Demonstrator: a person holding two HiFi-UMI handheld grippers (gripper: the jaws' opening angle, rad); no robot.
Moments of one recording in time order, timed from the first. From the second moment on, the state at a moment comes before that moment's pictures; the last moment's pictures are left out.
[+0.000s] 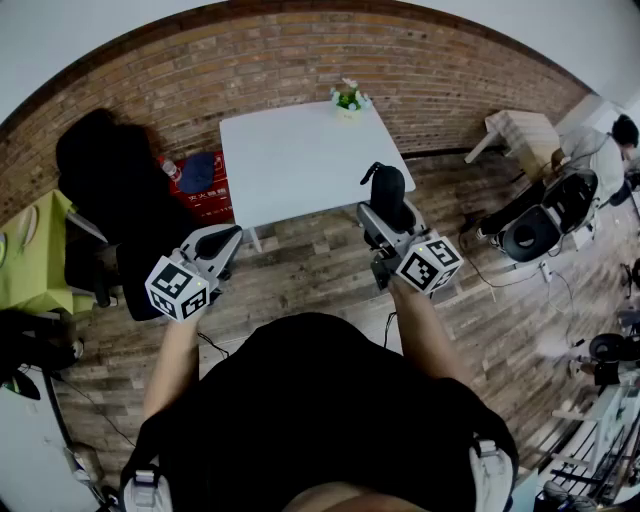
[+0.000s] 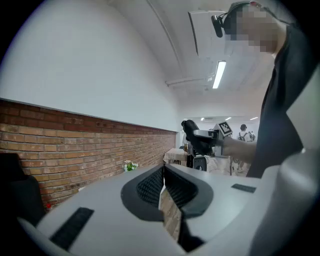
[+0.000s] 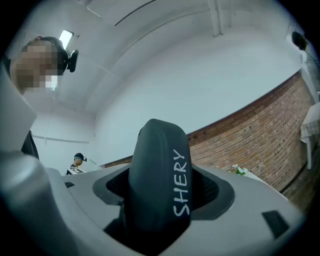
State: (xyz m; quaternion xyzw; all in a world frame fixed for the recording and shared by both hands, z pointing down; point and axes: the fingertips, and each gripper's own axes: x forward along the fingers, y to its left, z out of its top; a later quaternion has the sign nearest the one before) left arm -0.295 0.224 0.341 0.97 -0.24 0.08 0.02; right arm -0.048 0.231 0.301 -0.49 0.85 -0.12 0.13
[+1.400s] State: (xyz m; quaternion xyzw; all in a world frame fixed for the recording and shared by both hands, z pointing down) left arm -0.282 0.181 0.362 0.97 -0.22 0.10 0.04; right arm -0.014 0.185 0.341 -0.52 0.83 -0.16 0.12
